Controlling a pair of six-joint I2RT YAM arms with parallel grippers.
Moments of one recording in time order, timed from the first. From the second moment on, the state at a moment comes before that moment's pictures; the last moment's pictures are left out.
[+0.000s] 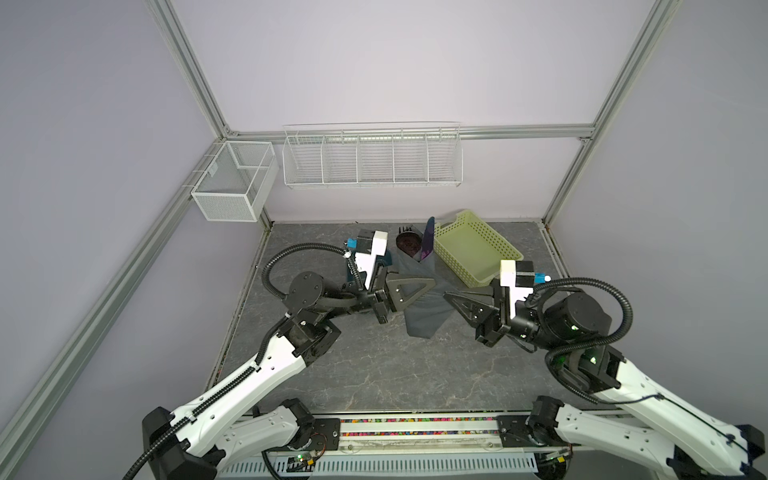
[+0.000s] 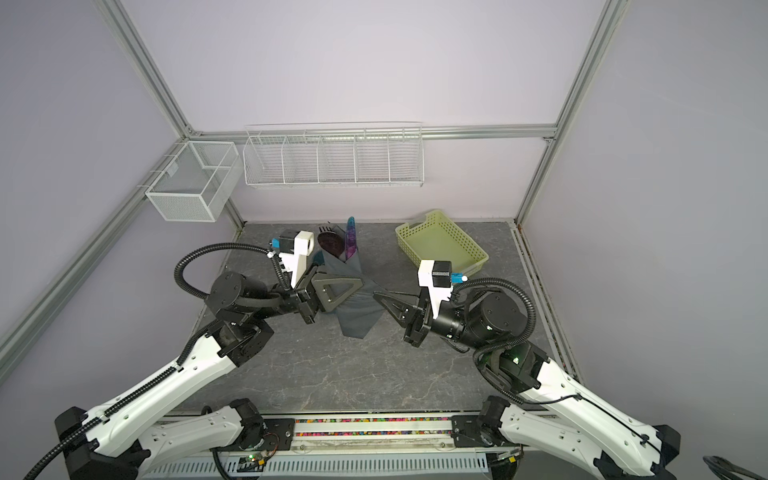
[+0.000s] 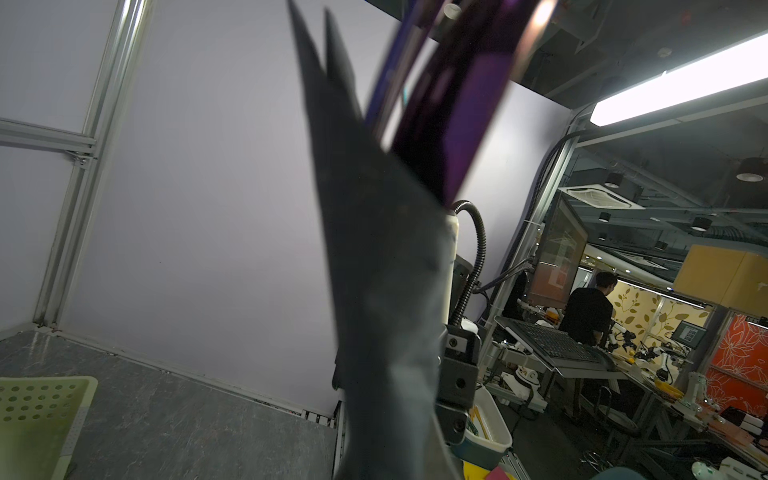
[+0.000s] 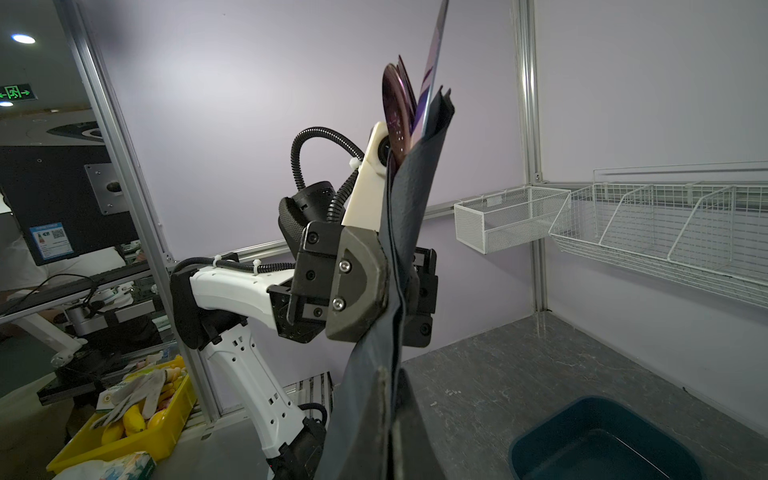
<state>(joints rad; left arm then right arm) -0.82 1.04 0.98 0.54 0.74 -0.72 0.95 0.79 0.94 0.10 -0.33 0.26</state>
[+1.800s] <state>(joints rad) -0.82 1.02 0.98 0.48 0.72 -0.71 0.95 0.69 0.95 -0.06 -0.20 0.21</state>
